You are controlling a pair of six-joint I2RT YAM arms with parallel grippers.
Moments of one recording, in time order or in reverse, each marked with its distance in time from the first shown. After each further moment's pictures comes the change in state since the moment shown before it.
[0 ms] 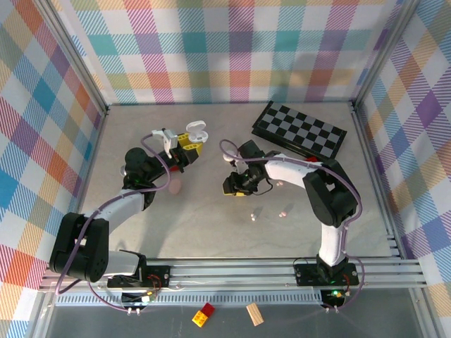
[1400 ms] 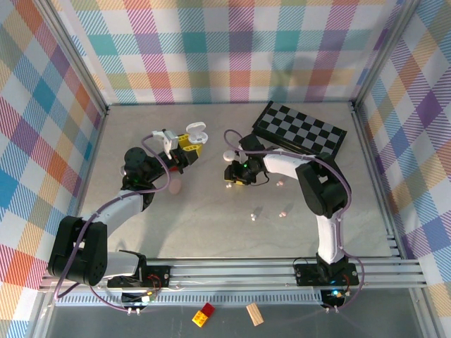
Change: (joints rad) left arm 0.002 -0.027 0.000 -0.061 0.002 0.045; right arm -0.051 0.128 0.097 0.124 0.095 0.136
